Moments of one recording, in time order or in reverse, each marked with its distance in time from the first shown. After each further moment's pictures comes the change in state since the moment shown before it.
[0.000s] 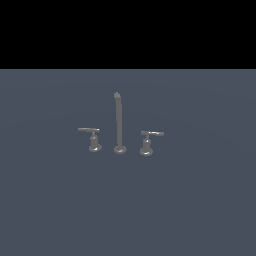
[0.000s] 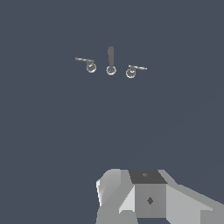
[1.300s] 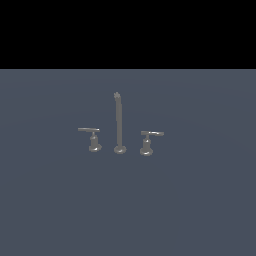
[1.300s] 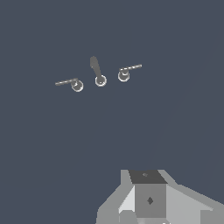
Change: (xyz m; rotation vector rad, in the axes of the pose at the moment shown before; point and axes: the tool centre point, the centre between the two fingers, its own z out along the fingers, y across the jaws) arm 0.063 -0.021 0.085 0.002 -0.003 0.353
